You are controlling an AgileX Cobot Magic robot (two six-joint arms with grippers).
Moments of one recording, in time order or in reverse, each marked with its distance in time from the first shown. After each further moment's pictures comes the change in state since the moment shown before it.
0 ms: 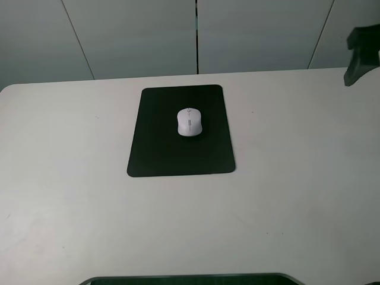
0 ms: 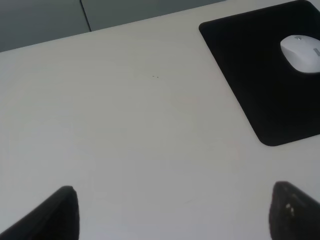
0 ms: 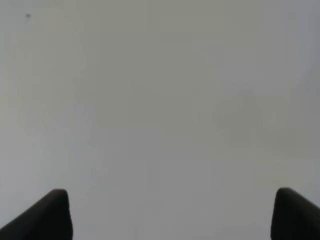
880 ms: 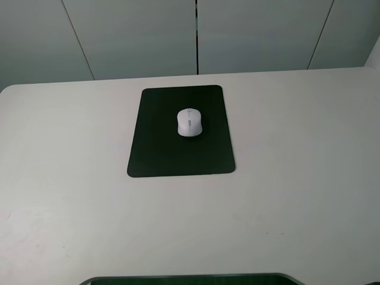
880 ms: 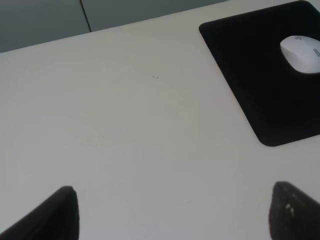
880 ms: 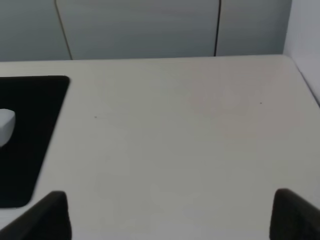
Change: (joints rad) left arm 0.000 0.000 0.000 0.000 0.000 0.000; right arm 0.000 -1.268 0.451 0.036 0.069 -0.193
